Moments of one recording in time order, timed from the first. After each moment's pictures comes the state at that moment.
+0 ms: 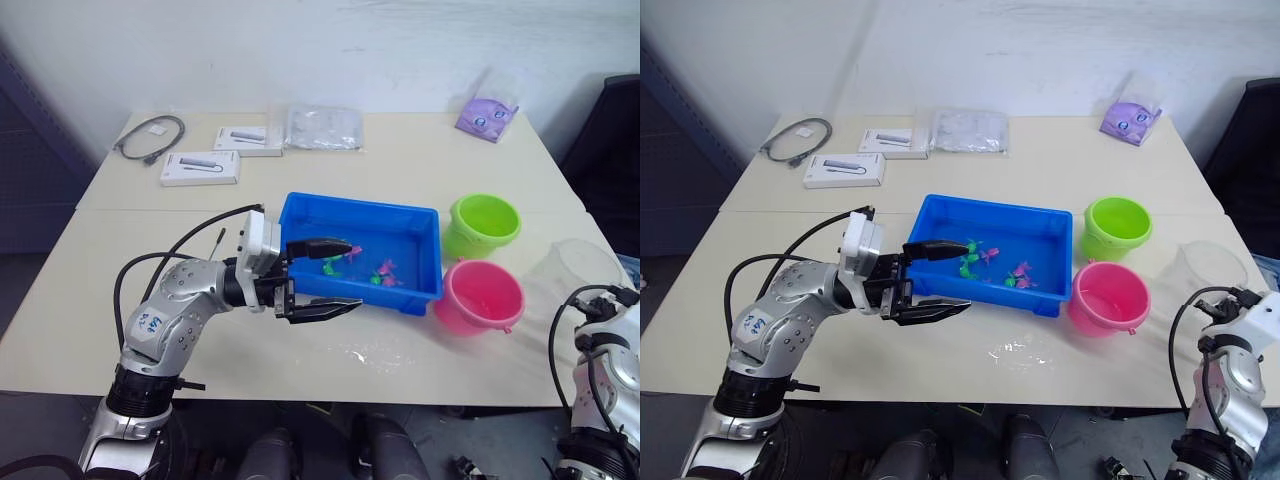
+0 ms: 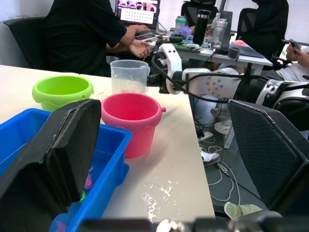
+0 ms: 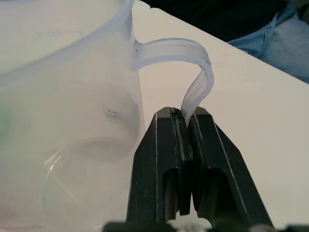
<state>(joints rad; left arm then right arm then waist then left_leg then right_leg) -0.43 0.44 -0.07 -0.31 -0.64 0.49 -0.97 -0.18 -0.35 -0.70 0.20 0.36 0.25 0.02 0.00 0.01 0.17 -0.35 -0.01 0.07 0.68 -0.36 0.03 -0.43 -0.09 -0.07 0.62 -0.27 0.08</state>
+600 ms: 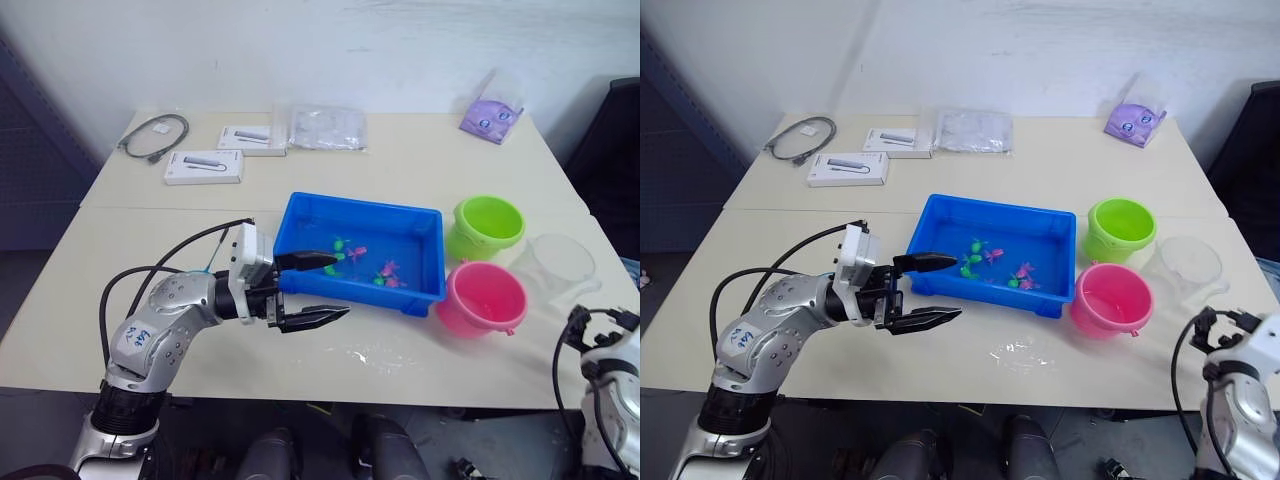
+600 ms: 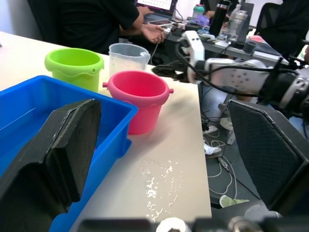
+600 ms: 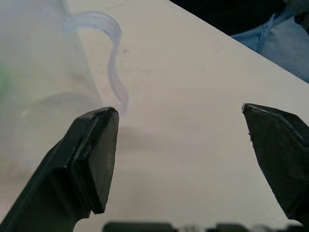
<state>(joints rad) -0.34 0.49 -0.04 -0.37 -0.64 0.55 -0.92 0.08 -0.33 -0.69 -0.02 0.43 0.30 0.03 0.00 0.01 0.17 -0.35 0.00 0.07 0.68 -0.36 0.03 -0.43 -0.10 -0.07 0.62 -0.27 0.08</state>
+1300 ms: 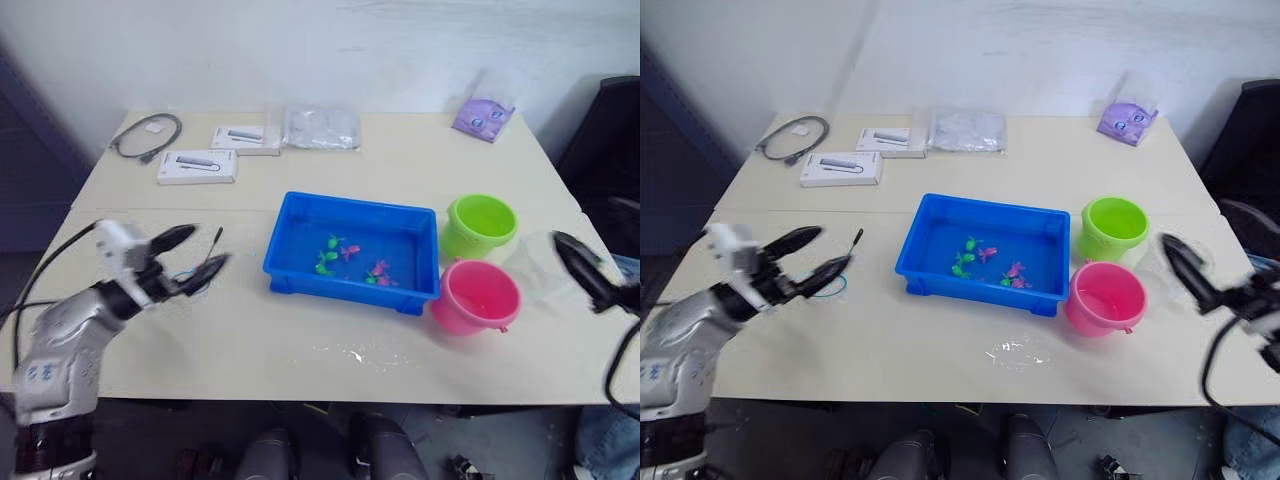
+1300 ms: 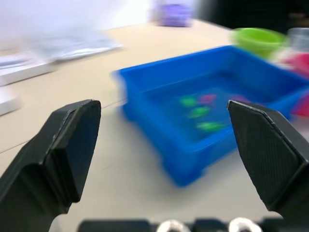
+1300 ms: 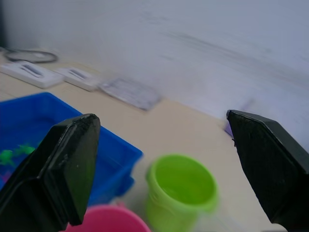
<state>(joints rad) -0.06 0.59 0.44 -0.14 -0.50 0.28 -0.69 0.10 -0.72 -0.62 -0.47 0.75 0.19 0.70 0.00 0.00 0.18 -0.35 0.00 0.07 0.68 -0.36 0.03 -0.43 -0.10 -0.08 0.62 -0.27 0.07</state>
